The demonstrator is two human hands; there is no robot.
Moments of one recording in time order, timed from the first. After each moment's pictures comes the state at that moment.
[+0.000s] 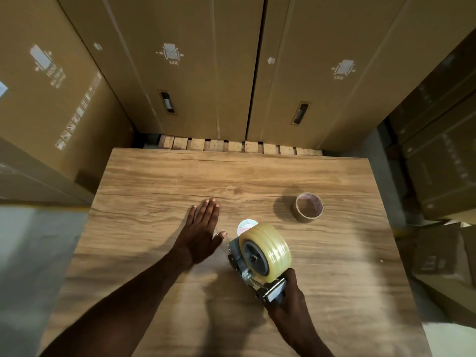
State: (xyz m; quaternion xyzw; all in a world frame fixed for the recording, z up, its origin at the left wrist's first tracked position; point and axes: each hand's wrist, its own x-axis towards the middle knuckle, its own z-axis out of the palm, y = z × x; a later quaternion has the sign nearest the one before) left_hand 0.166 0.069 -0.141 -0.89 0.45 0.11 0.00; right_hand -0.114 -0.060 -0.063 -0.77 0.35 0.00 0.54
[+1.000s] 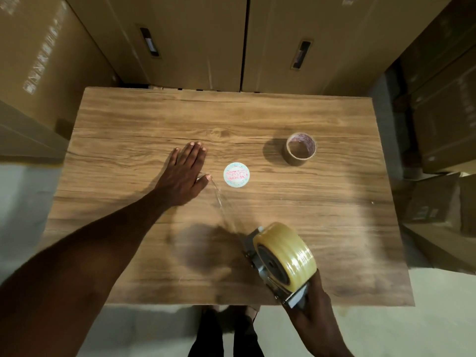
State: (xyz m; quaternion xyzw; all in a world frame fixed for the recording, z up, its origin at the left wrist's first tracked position) left_hand 0.165 0.074 -0.146 -0.88 0.47 0.05 0.02; right_hand -0.253 -0.050 -0.061 -0.77 0.34 -0.03 0.54
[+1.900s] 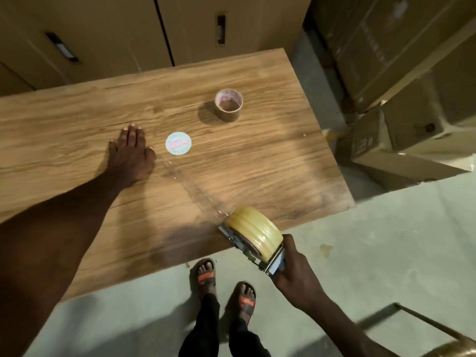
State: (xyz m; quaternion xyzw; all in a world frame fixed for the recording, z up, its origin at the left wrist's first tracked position) left_hand 0.140 0.054 -0.138 -0.92 0.38 0.12 0.03; right_hand -0.353 -0.007 -0.066 -0.77 0.41 0.02 0.48
